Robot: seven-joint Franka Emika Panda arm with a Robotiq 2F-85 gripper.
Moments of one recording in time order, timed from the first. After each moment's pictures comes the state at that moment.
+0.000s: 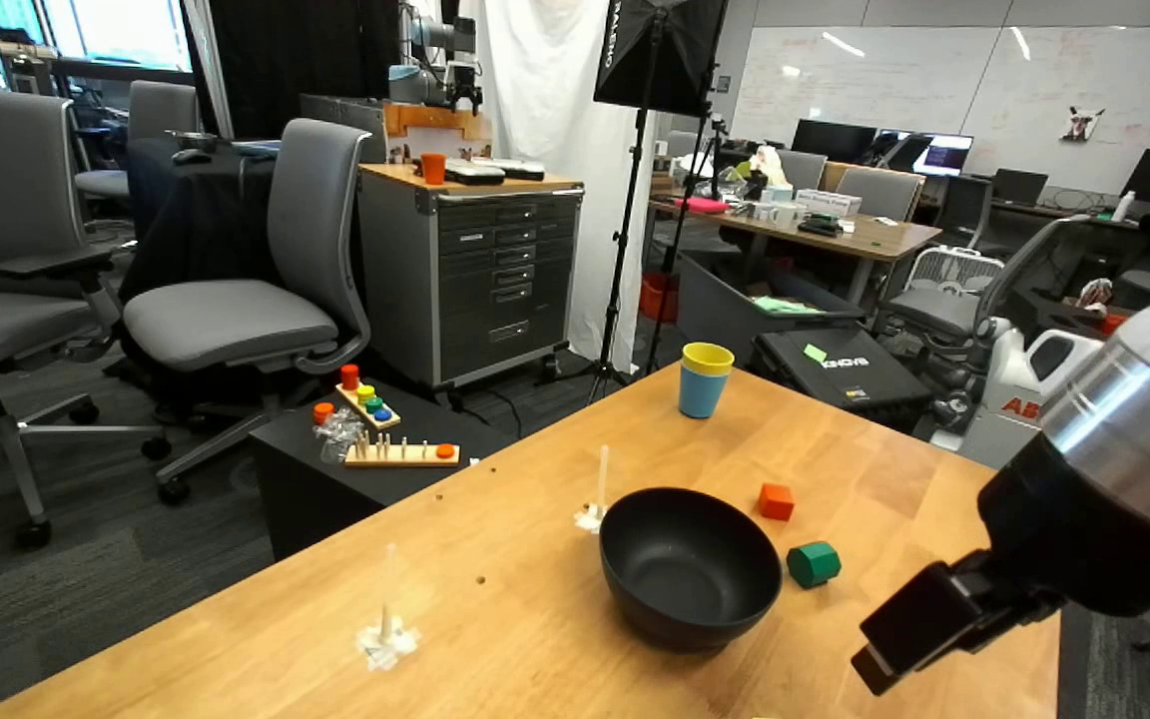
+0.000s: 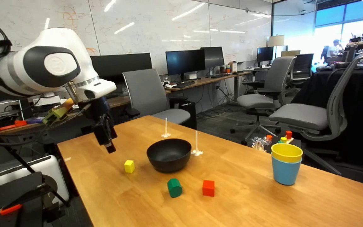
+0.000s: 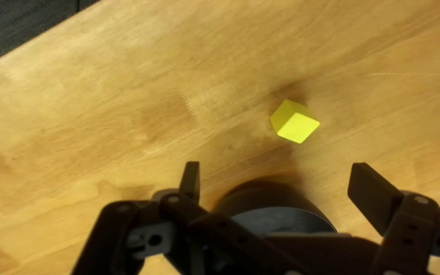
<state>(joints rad) -0.07 0.03 0.28 -2.77 -0.46 2.99 0.99</state>
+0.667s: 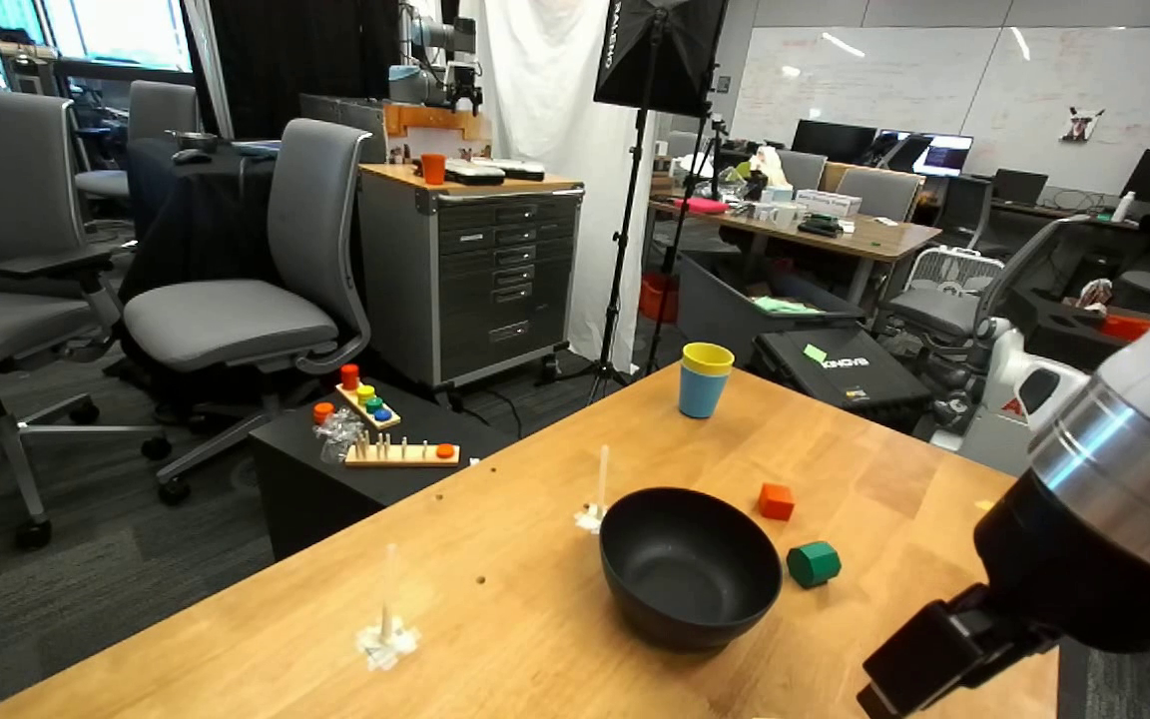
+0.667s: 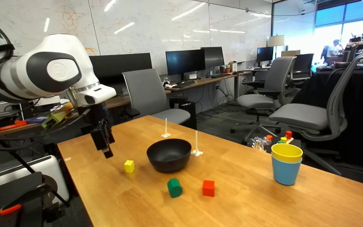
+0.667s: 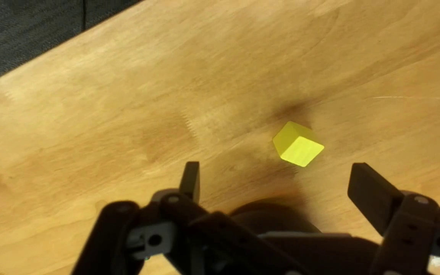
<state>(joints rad) -0.06 0.07 0.28 -2.77 -0.46 2.99 0.99</state>
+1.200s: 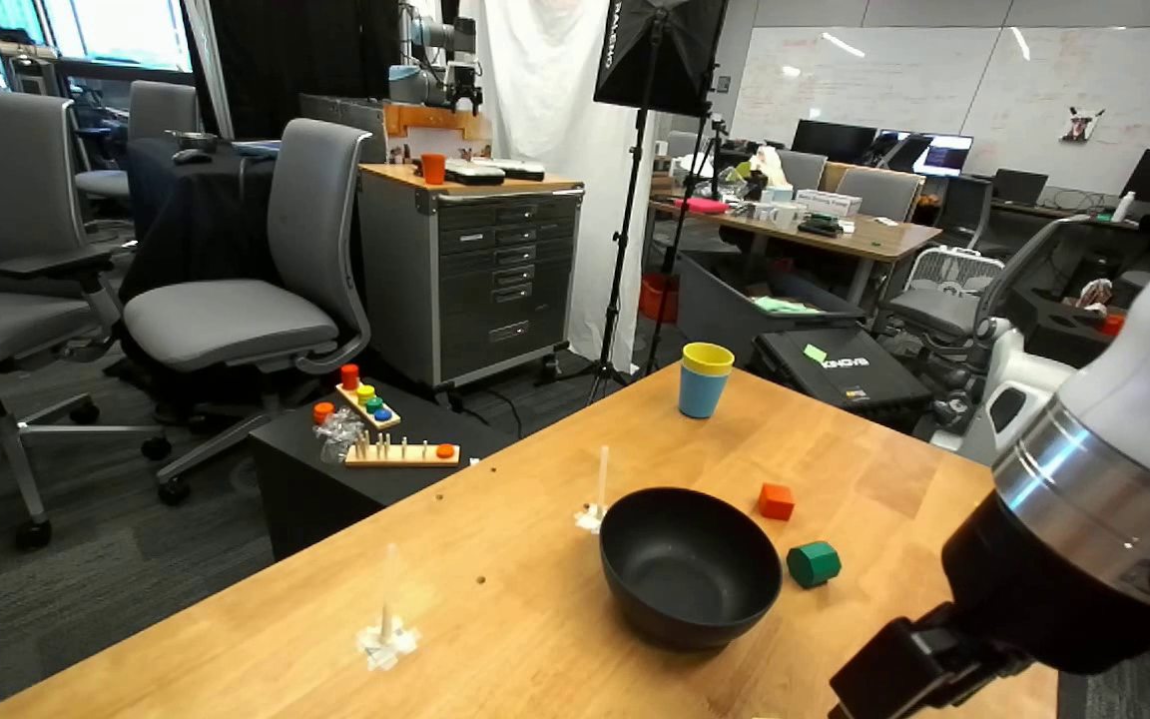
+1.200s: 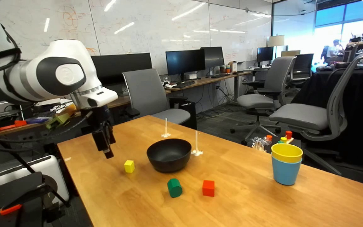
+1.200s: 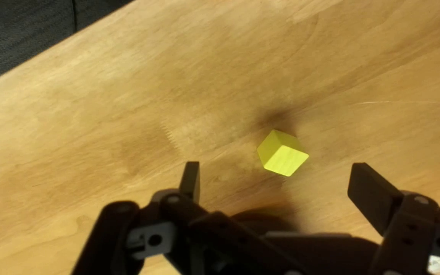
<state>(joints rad) -0.03 0.13 0.28 -2.72 -0.47 2.99 1.05</state>
